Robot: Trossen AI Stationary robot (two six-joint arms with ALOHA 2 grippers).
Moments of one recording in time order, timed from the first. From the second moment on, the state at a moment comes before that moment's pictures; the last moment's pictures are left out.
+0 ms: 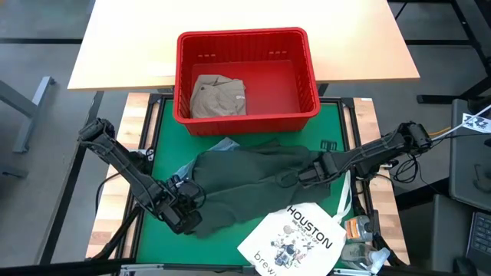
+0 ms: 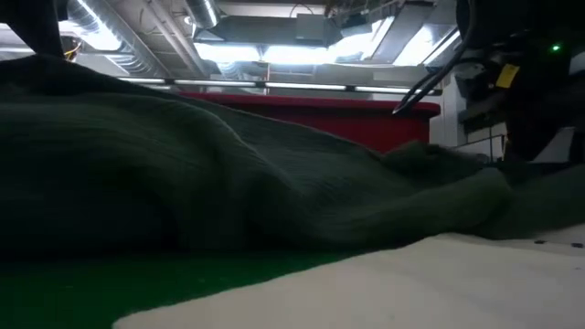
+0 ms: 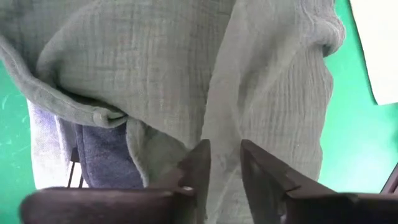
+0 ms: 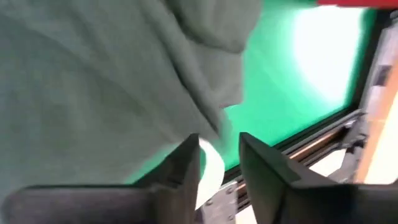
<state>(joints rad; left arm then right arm) -0.71 1.50 1.20 -1.07 -0.40 -1.31 0.27 1.43 0.94 -1.36 0.38 0.49</state>
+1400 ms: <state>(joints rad) -0.80 1.87 1.20 -0.68 -0.26 -1.22 0.59 1.43 0.70 -0.88 0.17 0.76</state>
